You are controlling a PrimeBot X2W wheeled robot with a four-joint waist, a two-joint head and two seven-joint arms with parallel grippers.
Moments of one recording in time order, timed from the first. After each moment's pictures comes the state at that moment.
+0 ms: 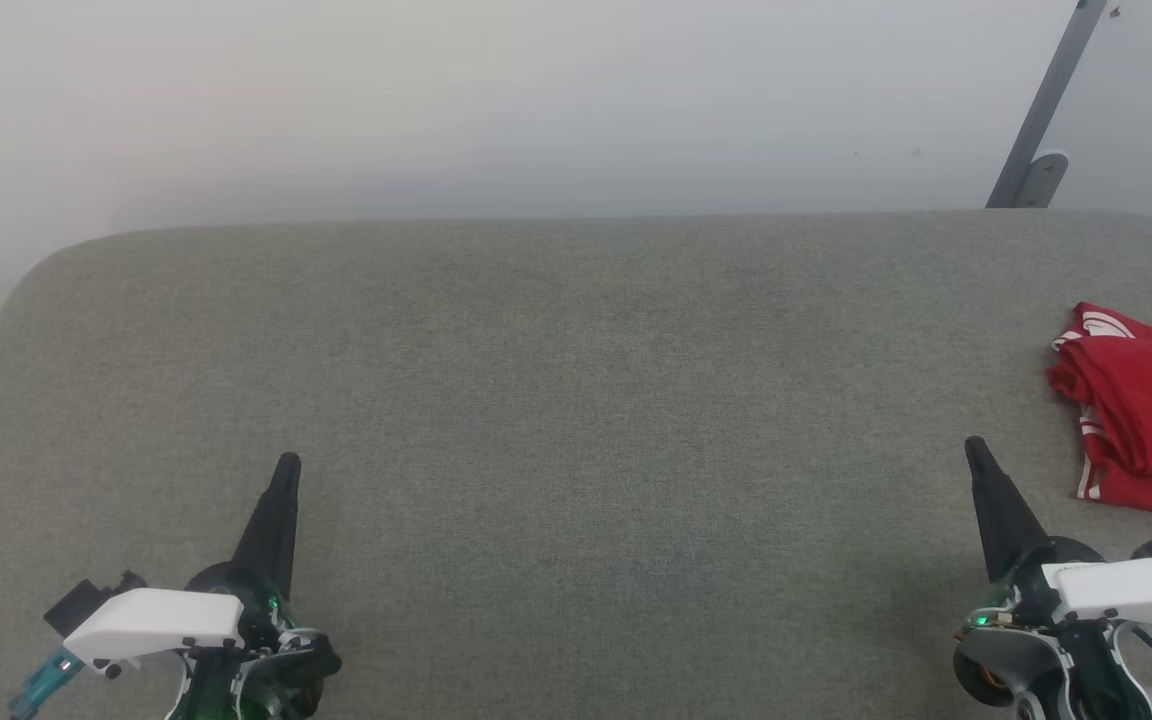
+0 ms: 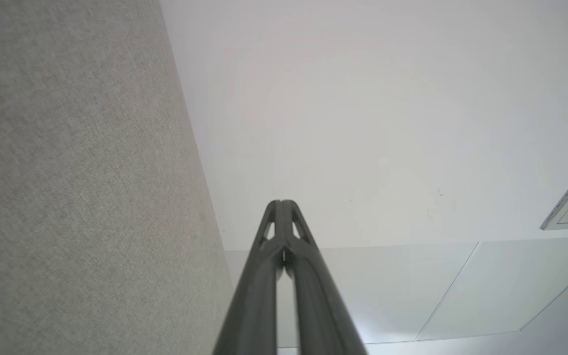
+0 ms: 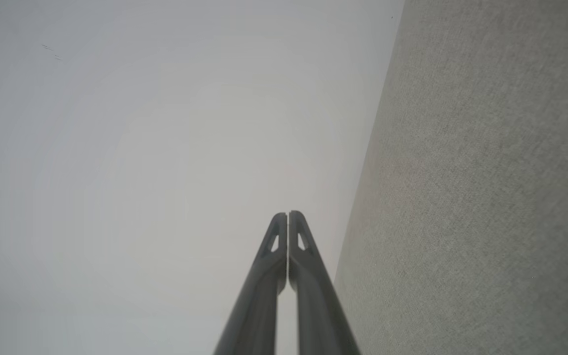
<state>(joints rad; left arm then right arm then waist) -0.10 0.05 0.11 0.25 -1.61 -0.13 0.11 -0.10 -0.05 -0.11 0.25 1.61 0.13 0.11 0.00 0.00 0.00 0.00</state>
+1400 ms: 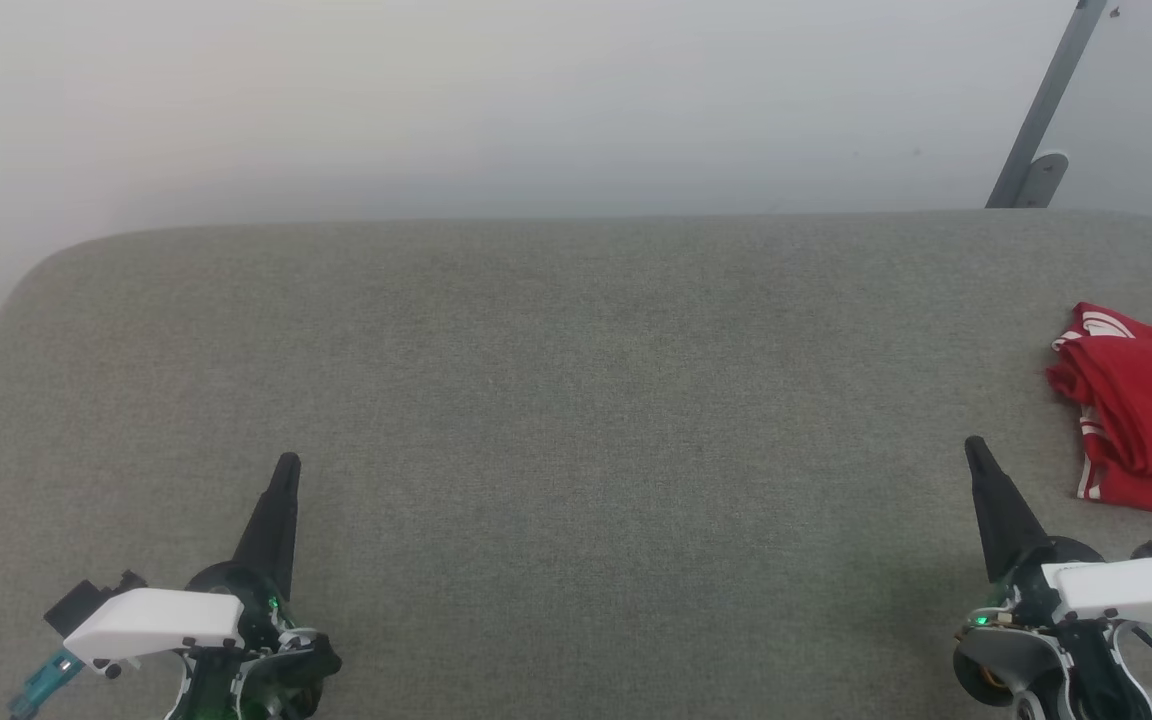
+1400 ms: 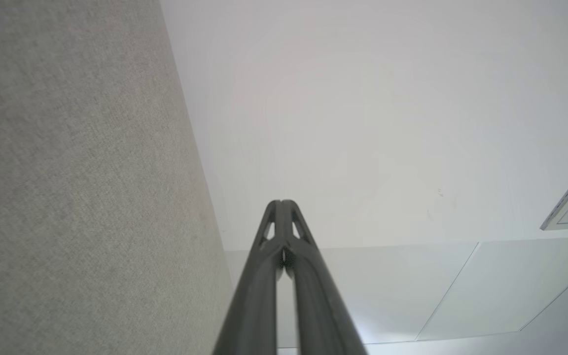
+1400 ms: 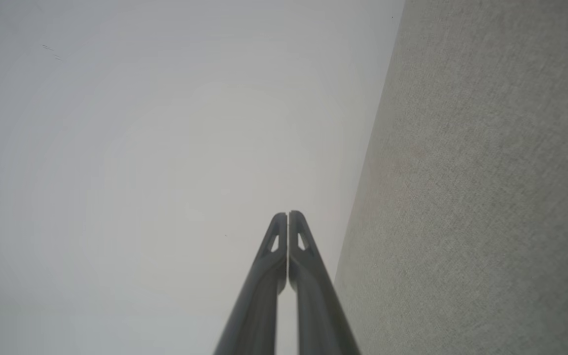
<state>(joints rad) -0.10 0.05 0.11 0.25 -1.61 -0.13 0.11 -0.10 -0.05 -0.11 0.25 1.61 0.13 0.11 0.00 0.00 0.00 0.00</state>
